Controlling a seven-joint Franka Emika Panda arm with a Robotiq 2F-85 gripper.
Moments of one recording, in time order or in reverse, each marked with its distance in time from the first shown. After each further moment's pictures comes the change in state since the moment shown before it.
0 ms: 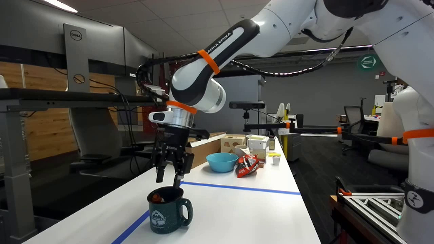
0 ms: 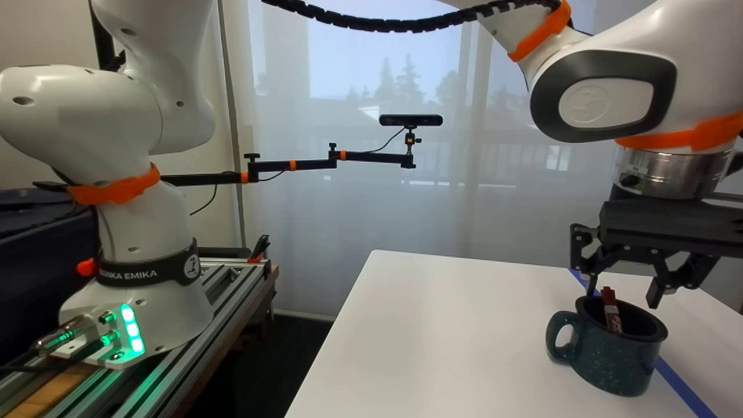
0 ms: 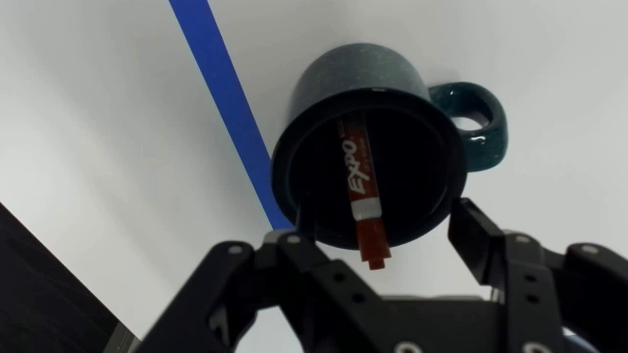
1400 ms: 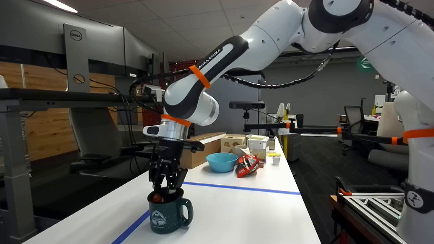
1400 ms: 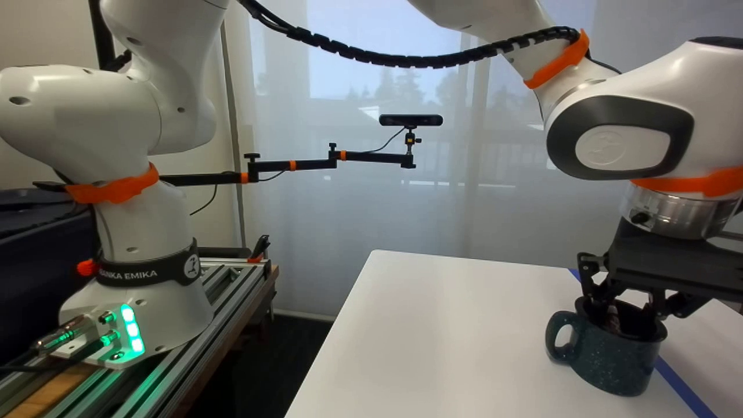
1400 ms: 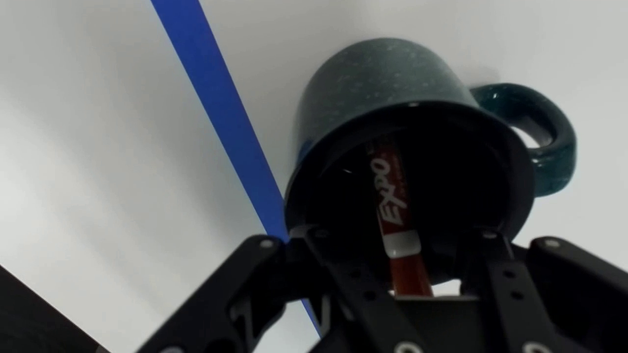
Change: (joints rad) arm -0.033 0.124 0.043 0.097 0.000 -0.005 -0.001
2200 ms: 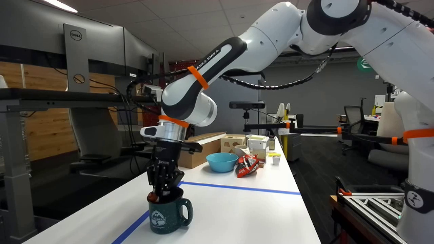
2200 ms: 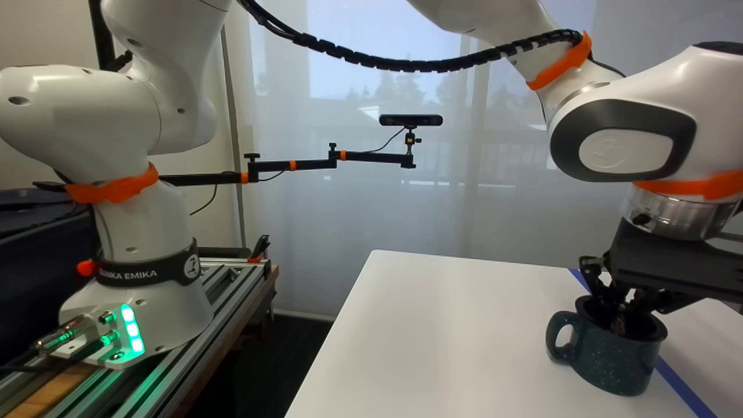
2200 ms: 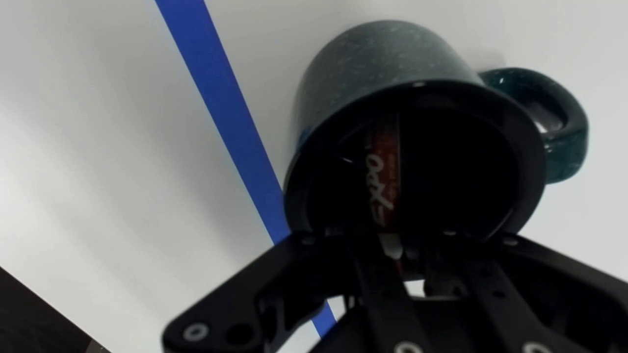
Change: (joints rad) arm -0.007 0.018 0.019 0.024 0.000 -0.013 -0.004
